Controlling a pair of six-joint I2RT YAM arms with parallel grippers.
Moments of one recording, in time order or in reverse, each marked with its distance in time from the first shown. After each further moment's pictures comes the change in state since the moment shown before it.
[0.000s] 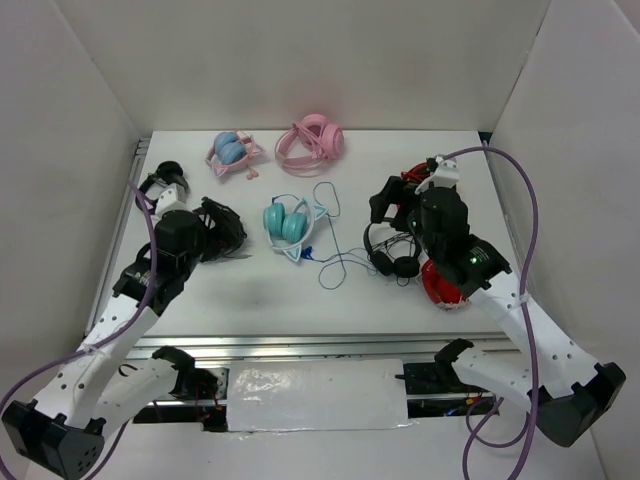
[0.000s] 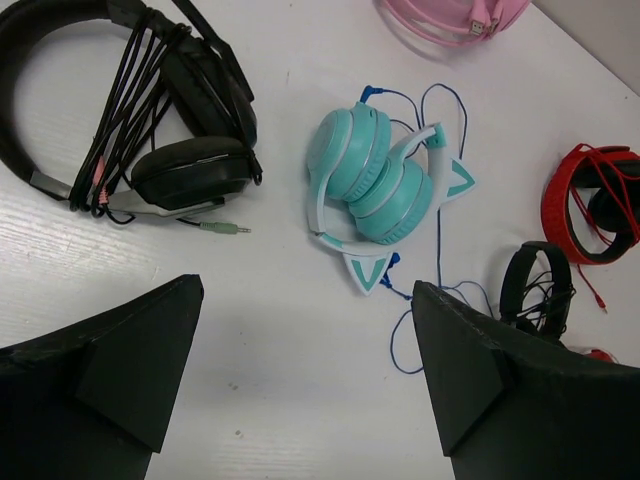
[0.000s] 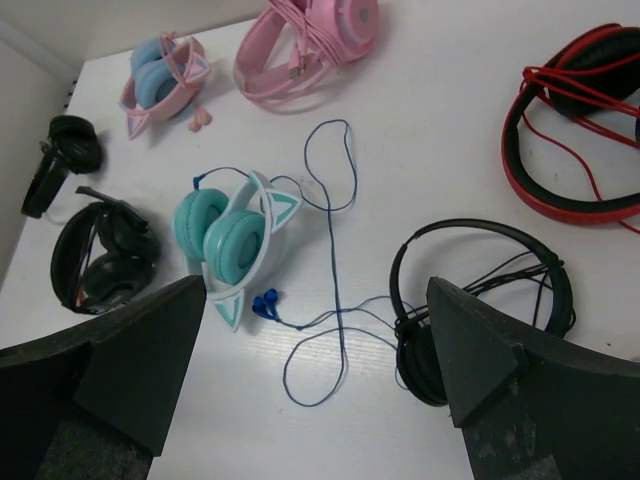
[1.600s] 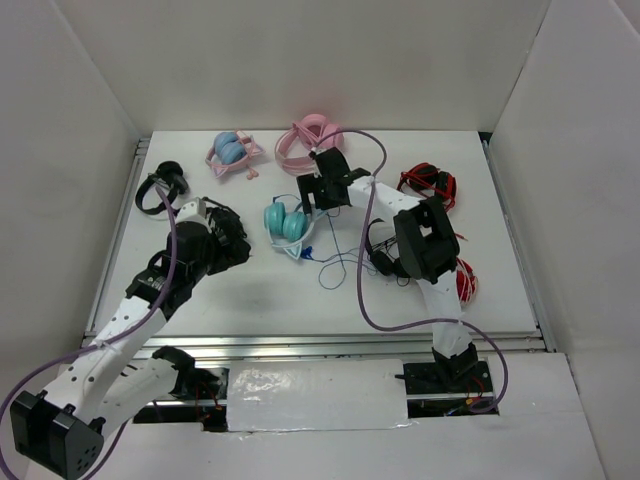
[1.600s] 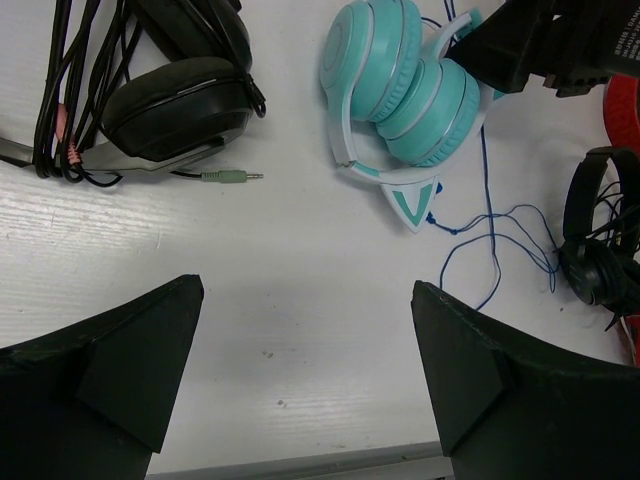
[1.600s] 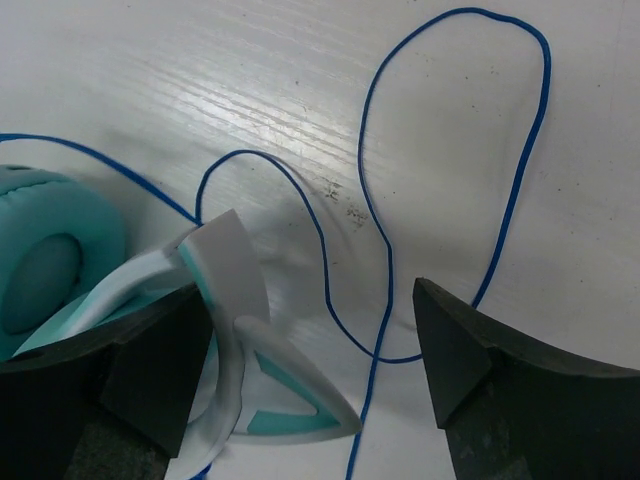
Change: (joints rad) left arm -0.008 0.004 -0.141 0.069 0.120 0.107; right arm -0.017 1.263 0.738 -0.026 -0.338 -0.254
